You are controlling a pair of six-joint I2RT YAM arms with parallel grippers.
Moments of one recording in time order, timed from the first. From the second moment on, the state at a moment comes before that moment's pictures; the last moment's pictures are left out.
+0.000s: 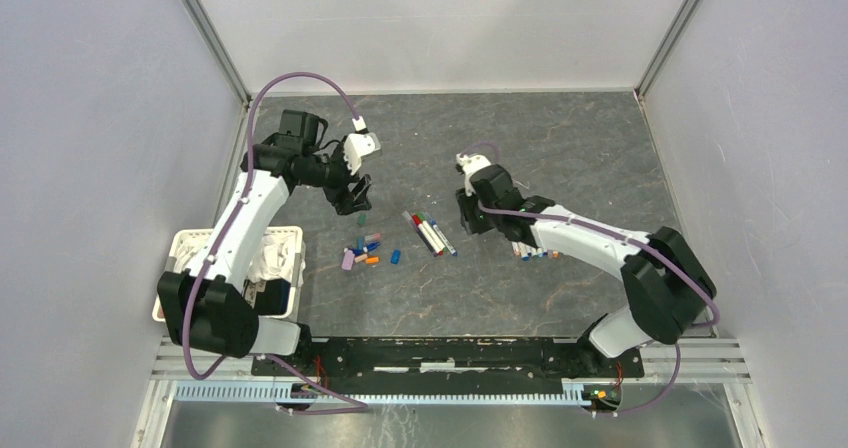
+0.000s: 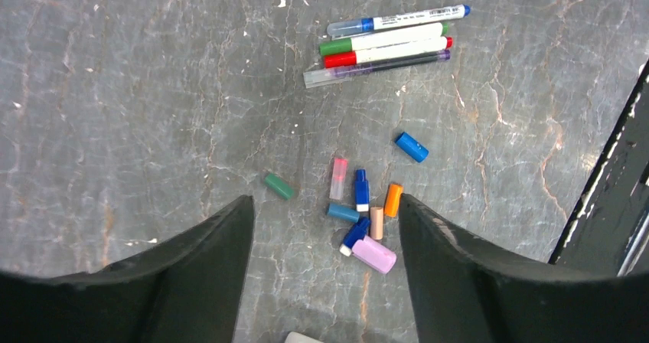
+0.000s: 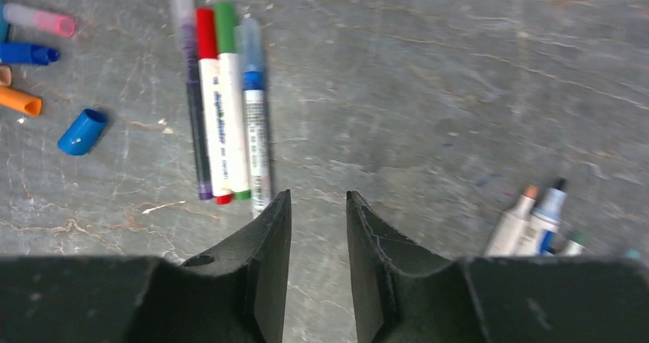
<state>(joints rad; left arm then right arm) -0.19 1.38 1.28 -0.91 0.63 0.80 0.70 1.51 0.91 -0.19 0.10 0.22</state>
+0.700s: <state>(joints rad) -0.19 1.17 1.27 -0.77 0.52 0.61 0.81 1.77 1.02 -0.19 0.08 0.19</state>
